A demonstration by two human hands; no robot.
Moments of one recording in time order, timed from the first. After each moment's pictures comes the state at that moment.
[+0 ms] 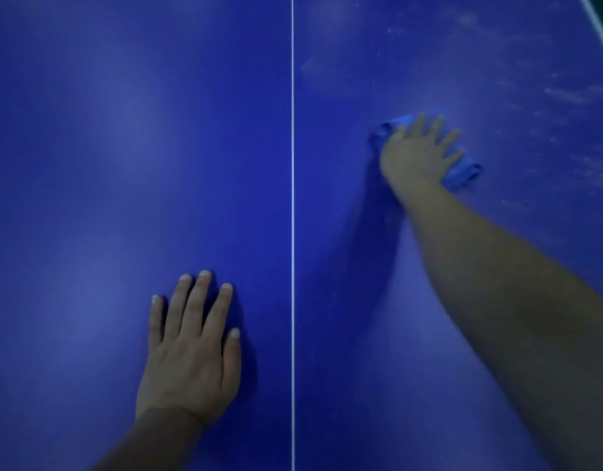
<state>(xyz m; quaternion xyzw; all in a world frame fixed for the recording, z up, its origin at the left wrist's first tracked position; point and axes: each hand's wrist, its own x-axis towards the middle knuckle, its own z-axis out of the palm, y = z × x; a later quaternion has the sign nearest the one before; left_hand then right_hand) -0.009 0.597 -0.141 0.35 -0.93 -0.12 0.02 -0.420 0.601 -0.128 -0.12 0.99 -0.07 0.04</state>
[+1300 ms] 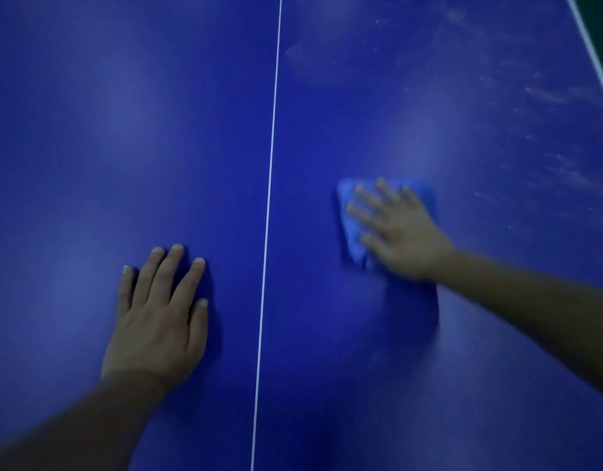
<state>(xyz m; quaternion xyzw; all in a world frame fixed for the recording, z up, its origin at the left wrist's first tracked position) -0.014 0.598 -0.141 0.36 -0.93 -0.11 0.03 -0.386 0.746 -0.139 -0.67 0.74 0.03 -0.01</state>
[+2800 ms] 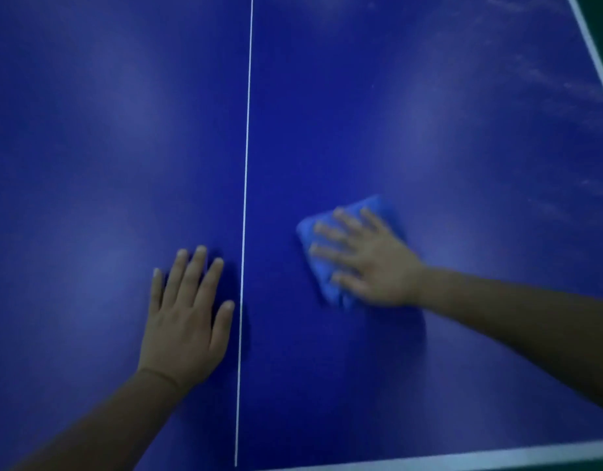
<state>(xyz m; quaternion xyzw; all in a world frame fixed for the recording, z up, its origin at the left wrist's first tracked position) 0.090 0.775 -0.134 0.32 -0.94 -0.13 0.05 -0.220 0.923 -0.137 -0.74 0.67 0.01 0.01</state>
